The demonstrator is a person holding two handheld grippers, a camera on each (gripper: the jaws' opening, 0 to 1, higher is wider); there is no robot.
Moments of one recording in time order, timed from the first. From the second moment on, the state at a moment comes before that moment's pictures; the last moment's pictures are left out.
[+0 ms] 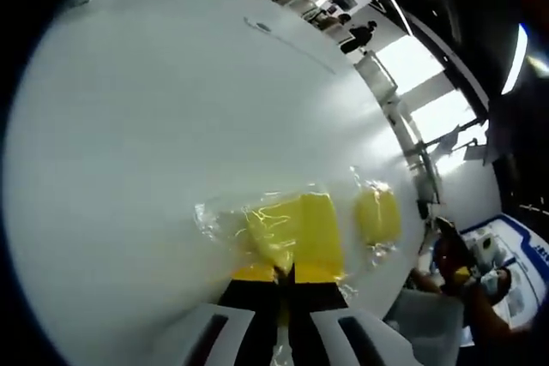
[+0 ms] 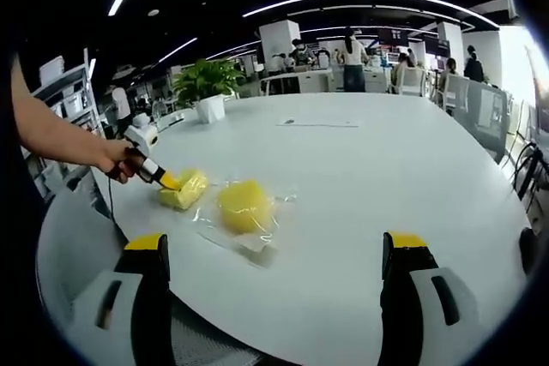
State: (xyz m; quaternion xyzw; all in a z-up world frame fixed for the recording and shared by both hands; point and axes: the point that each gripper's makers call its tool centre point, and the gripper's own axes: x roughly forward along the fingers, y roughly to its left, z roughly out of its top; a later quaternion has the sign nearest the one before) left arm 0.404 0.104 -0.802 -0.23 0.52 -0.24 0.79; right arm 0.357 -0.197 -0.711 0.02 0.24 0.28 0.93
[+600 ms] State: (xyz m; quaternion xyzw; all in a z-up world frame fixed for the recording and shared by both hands) left arm 0.402 0.092 -0.767 -0.20 0.43 -0.29 0.83; right arm 0.348 -0.185 -0.709 0.02 0.24 0.30 0.92
